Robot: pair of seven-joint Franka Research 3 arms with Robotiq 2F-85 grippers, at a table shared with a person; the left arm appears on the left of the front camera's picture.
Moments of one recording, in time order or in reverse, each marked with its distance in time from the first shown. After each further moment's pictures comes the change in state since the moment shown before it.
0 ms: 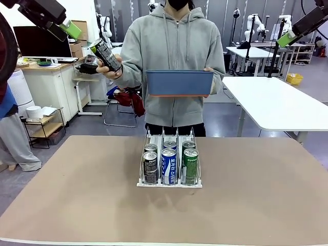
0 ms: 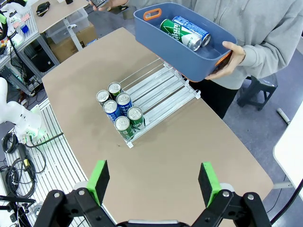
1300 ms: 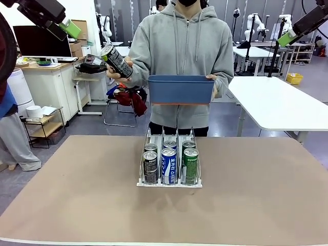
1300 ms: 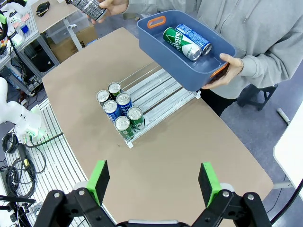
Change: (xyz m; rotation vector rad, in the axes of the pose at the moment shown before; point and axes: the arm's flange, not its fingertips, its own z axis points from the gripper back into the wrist) left arm 0.000 0.000 0.000 0.000 0.000 0.000; right arm 0.000 0.000 0.000 0.000 0.000 0.000
